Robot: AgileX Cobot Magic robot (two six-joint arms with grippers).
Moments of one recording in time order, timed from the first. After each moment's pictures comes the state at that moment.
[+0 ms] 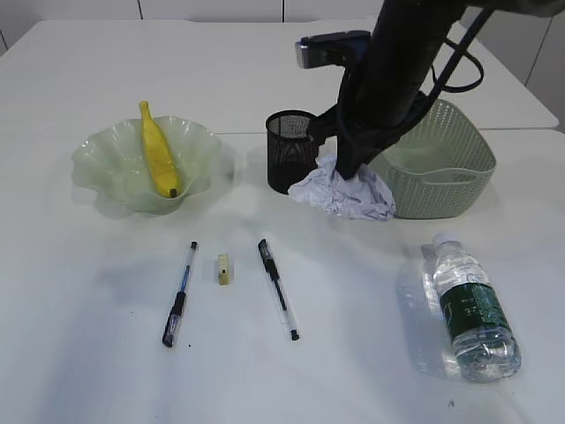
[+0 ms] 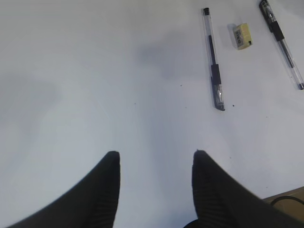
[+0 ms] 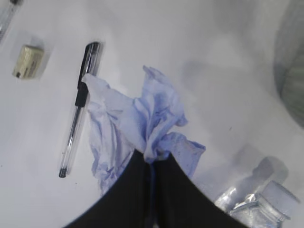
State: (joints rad) left arm -0.11 1.18 -1.00 -0.18 1.02 0.04; right arm 0.36 2.05 -1.85 0.13 1.22 -0.18
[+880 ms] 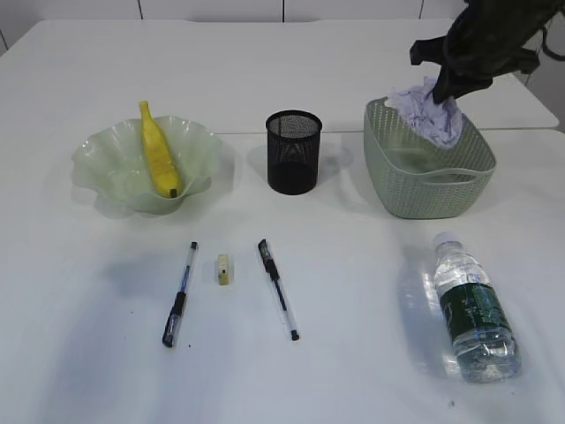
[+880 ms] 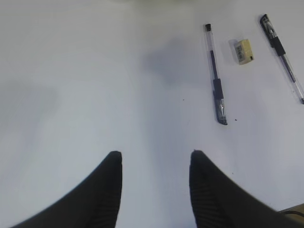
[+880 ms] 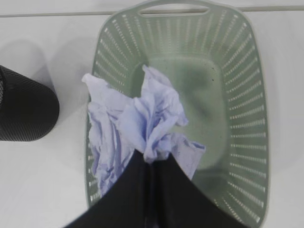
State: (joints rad) left arm -0.11 1.19 -1.00 -0.18 0.96 0.04; right arm 0.05 2.08 -1.93 0.09 0.96 0.03
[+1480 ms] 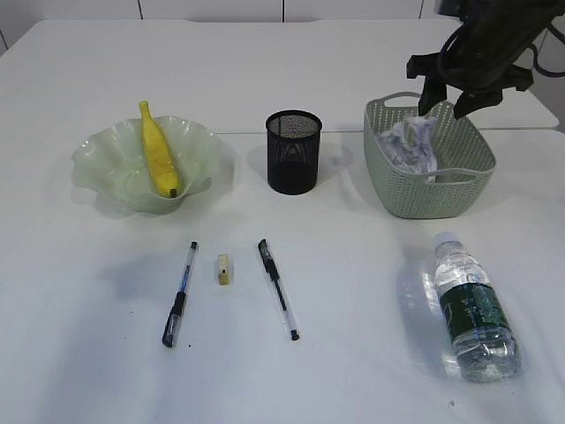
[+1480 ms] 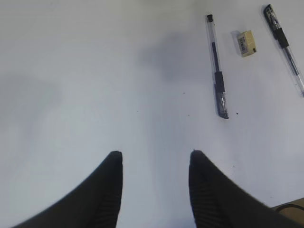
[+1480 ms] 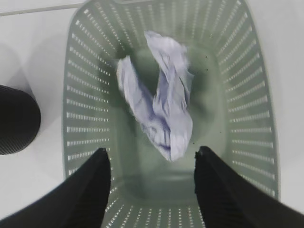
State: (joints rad) left arm -0.11 1.21 -1.00 -0.18 0.98 0.04; right arm 0.05 2.13 -1.93 0.06 0.93 0.12
